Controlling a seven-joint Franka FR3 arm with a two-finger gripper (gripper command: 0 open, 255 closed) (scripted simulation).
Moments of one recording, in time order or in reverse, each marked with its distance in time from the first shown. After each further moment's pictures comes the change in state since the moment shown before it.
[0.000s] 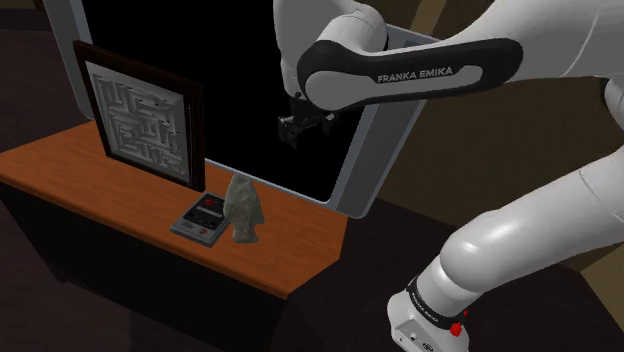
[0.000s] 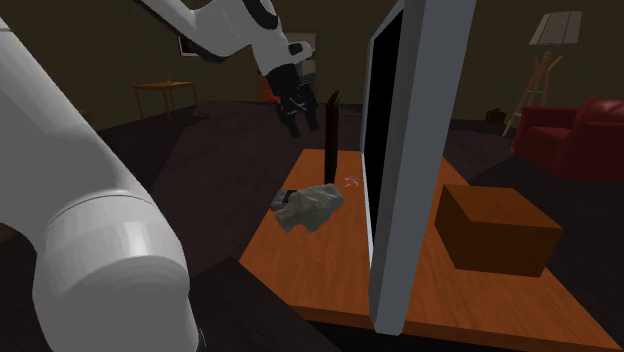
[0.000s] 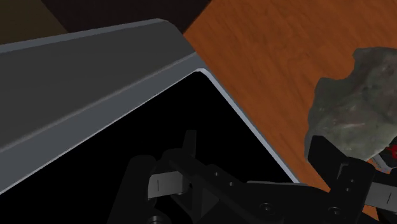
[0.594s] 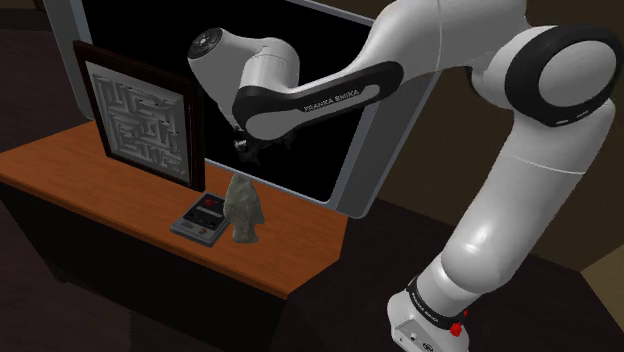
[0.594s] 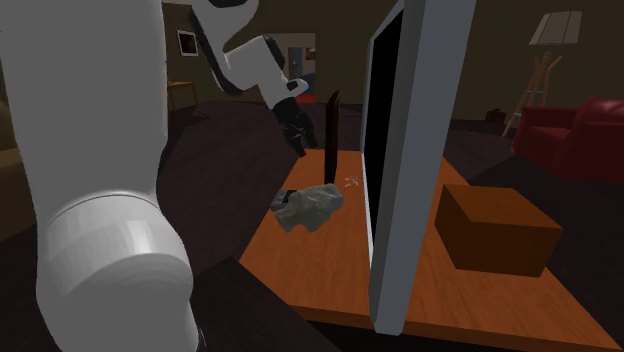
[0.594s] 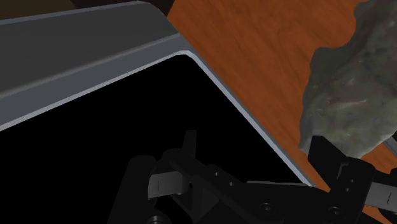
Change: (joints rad) arm 0.035 0.512 0.148 0.283 -0.365 -0.140 0.440
